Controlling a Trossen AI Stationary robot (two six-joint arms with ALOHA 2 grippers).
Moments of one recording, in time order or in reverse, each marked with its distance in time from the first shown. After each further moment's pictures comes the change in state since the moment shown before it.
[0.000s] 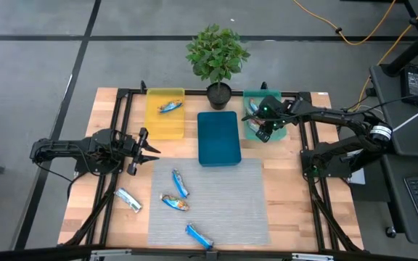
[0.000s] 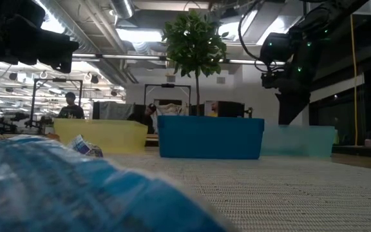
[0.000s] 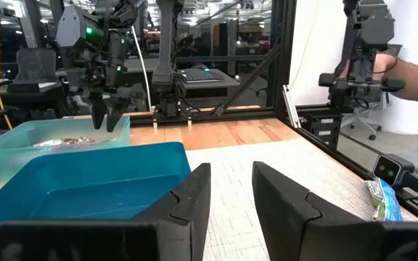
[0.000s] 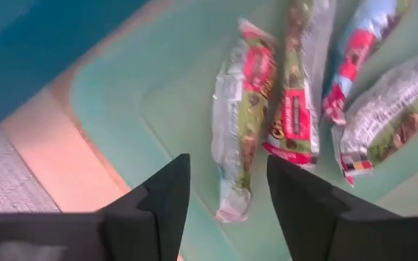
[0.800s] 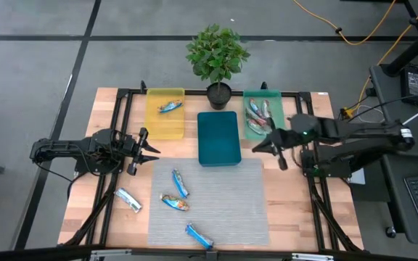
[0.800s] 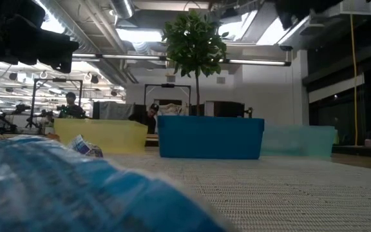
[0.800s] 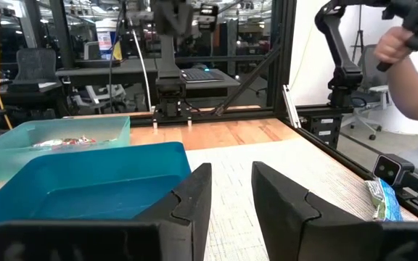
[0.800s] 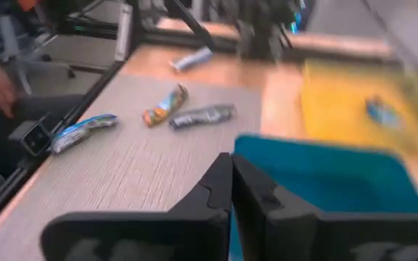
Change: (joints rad) left arm 0.000 0.000 0.000 0.000 0.000 0.000; right arm 0.553 -0.459 0.001 0.325 -0.178 -0.166
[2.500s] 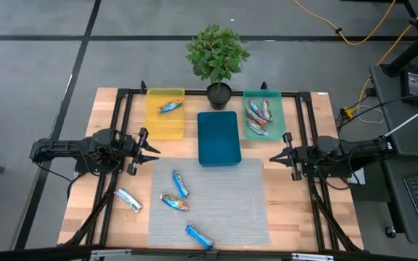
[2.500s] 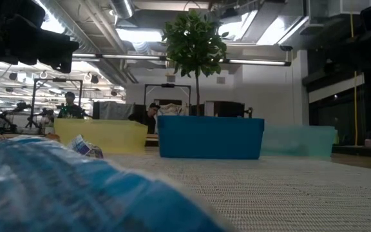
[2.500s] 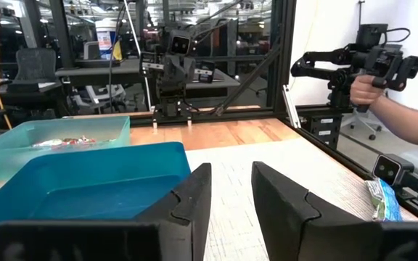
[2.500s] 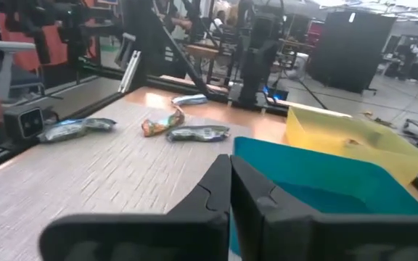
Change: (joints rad) left arm 0.000 0.000 0.000 0.000 0.001 0.000; right arm 0.131 -0.852 -0.734 0.247 0.142 -0.065
